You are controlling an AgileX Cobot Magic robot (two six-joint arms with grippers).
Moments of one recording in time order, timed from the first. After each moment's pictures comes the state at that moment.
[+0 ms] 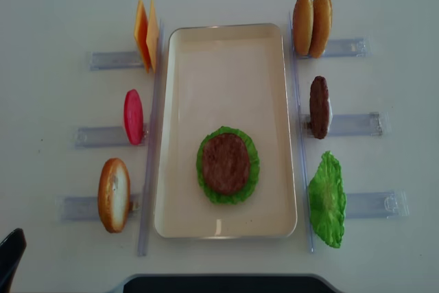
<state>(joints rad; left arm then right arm) -0.02 -0.02 -0.47 -0.04 1.11 0.06 -0.05 -0.01 -0.51 0.02 1.14 -0.05</state>
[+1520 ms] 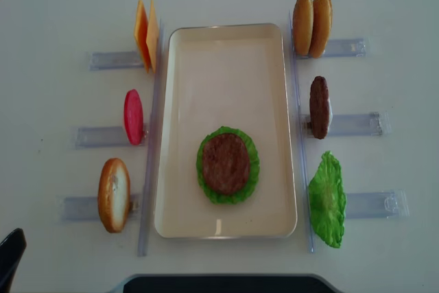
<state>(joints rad) -0.02 -0.02 -0.47 -0.04 1.11 0.06 -0.05 -0.01 -0.51 0.02 1.13 -0.05</state>
